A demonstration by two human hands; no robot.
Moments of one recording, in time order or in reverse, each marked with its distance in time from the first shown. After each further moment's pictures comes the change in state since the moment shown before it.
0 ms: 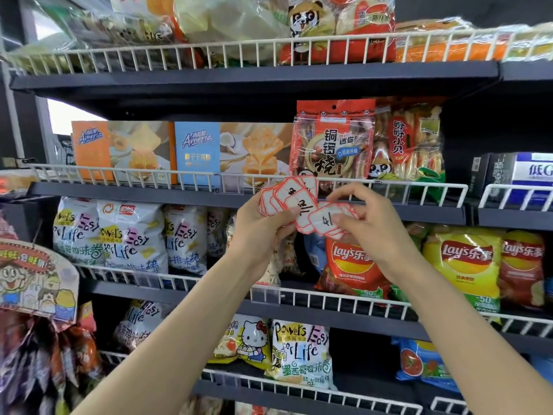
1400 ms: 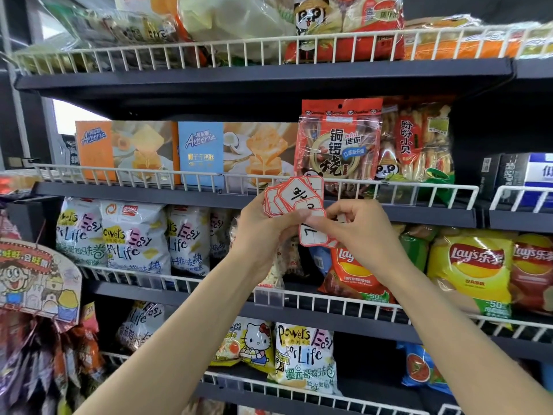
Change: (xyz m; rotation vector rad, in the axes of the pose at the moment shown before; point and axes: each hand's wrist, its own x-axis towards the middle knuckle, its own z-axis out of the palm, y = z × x) left_hand 0.004 -0.001 -0.003 -0.011 -0.056 0.039; right_hand 0.007 0.003 0.016 -0.171 0.014 -0.106
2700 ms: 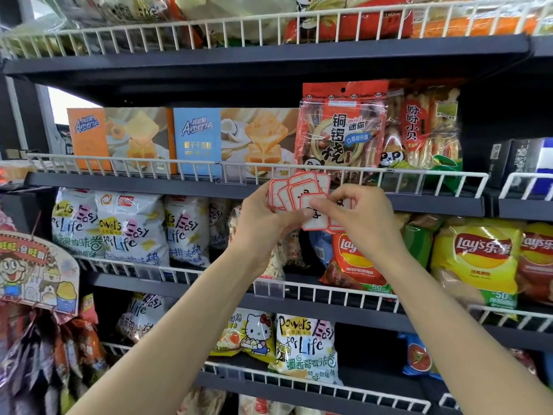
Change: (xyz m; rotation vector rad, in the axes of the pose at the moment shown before) left_hand 0.002 -0.007 -0.005 0.162 0.000 0.023; right_hand 0.011 0.013 0.007 -0.104 0.119 -0.005
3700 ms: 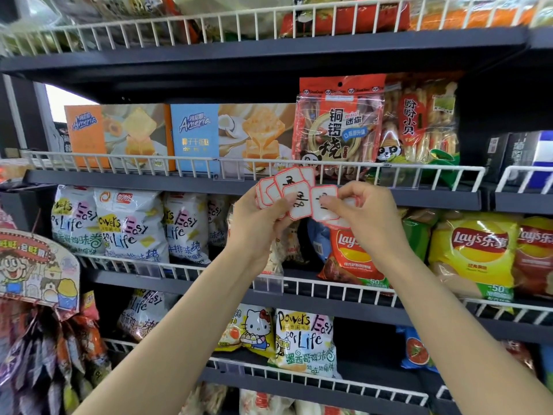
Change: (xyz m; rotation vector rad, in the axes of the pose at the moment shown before) left_hand -0.003 -0.005 0.001 -0.181 0.114 -0.080; right_hand -0.004 0.011 -0.002 0.113 0.040 0.074
